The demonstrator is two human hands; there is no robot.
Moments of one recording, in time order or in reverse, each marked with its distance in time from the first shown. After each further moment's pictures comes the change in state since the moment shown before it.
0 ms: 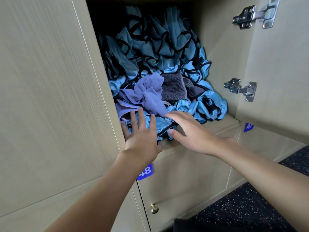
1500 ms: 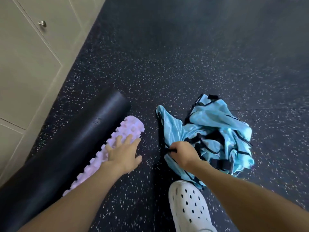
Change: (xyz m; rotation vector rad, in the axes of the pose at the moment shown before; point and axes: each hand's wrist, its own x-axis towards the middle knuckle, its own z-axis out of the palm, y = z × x) left_hand -0.302 0.431 0.255 0.081 -0.556 1.215; right_hand -0.685 0.070 0.055 -0.009 0.107 1.698
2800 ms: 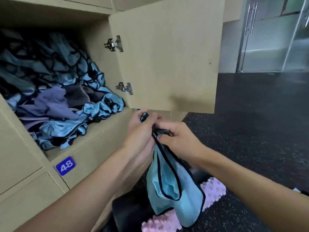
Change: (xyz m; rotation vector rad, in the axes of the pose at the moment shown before) left_hand -0.350 -0.108 -0.261 -2.056 1.050 0.087; right_hand -0.253 -0.391 -0.168 0.678 -0.115 -1.134
